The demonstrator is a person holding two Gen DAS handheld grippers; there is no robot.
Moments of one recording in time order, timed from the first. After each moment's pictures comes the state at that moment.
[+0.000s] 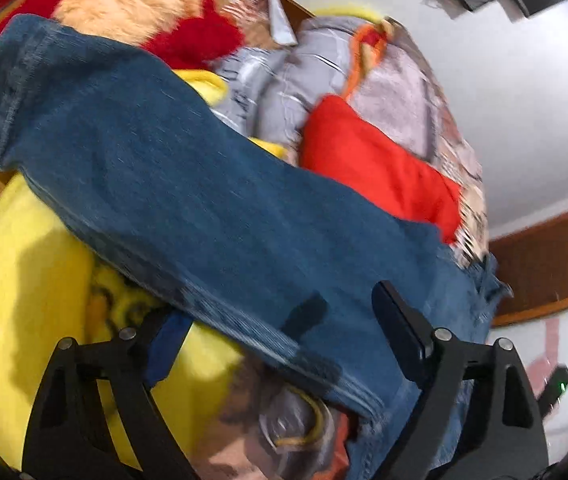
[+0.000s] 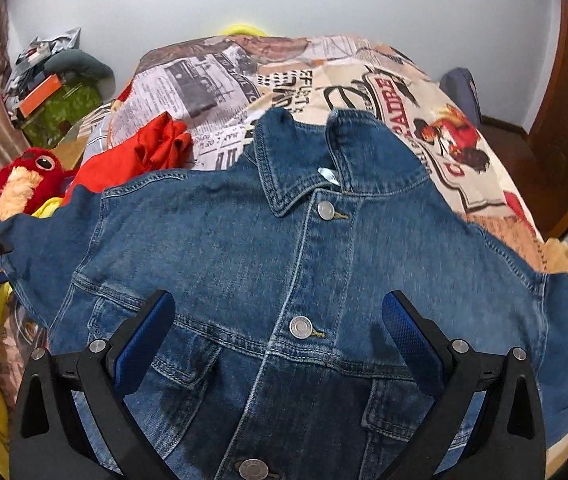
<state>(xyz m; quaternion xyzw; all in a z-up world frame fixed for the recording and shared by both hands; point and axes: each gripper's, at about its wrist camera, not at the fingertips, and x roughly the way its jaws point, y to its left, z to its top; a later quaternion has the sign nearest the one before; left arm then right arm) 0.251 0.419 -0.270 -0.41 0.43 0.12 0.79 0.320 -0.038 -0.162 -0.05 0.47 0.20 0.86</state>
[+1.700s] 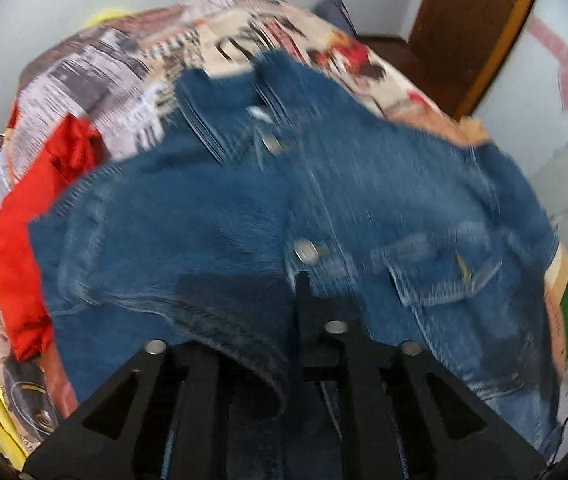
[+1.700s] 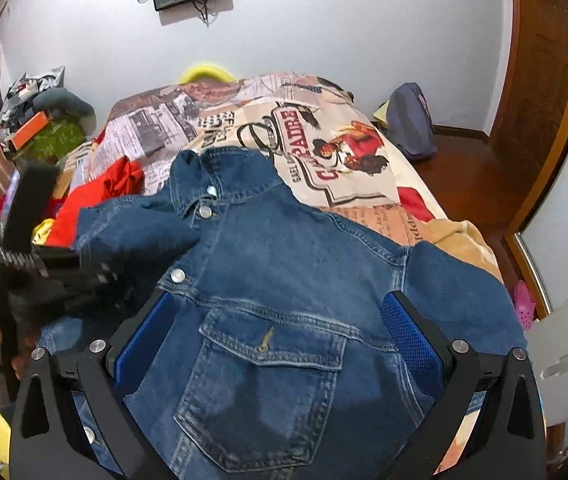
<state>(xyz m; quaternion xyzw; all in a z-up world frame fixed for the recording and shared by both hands) 0.362 0.001 -0.224 0.01 0.54 -0.08 0.84 0.278 -0.180 -0.114 -0.03 0.42 0.16 0.89</state>
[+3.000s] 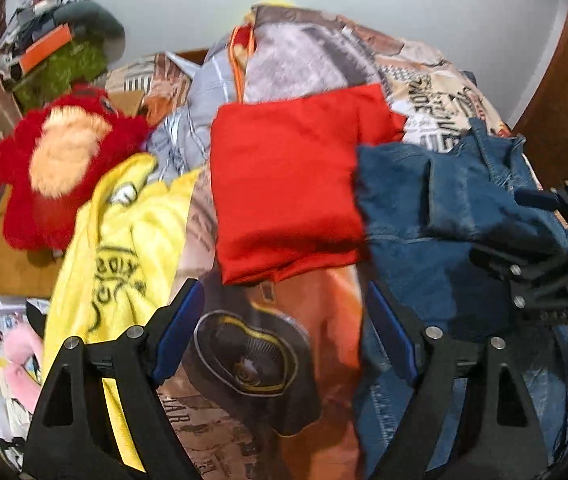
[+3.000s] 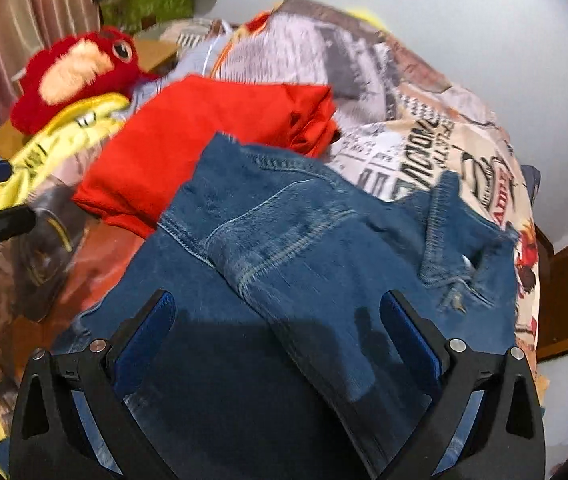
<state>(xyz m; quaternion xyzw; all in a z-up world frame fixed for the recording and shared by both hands) 0.252 0.280 -0.212 -0.10 0.48 0.11 0.86 0.303 0.103 -0.184 -0.27 0.45 0.30 0.80</state>
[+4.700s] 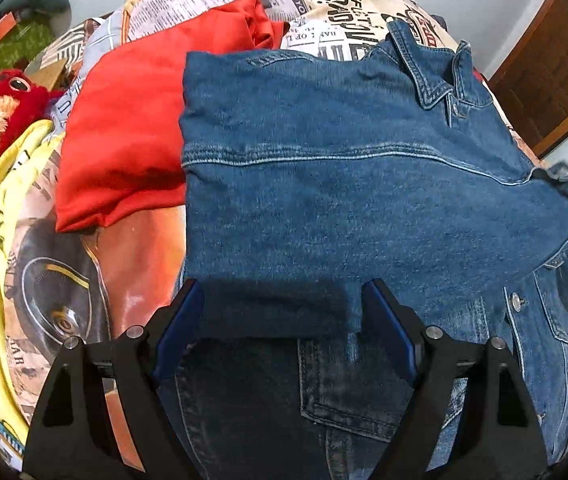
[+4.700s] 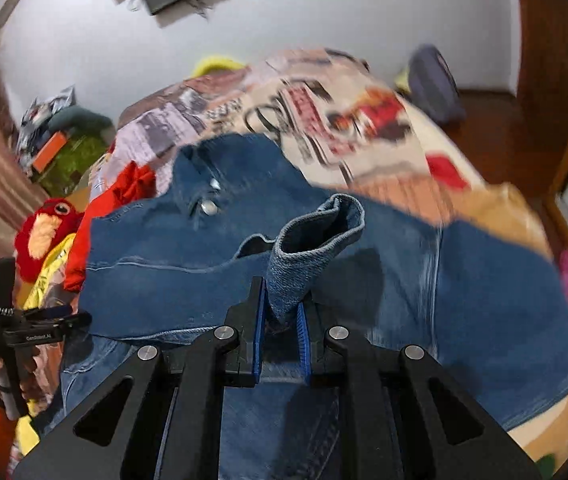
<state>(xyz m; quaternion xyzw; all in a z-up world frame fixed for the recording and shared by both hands) 0.297 0.149 -0.254 -0.11 0.56 0.05 0.82 0.314 -0.212 -0.148 0.06 0.46 0.21 0.86</state>
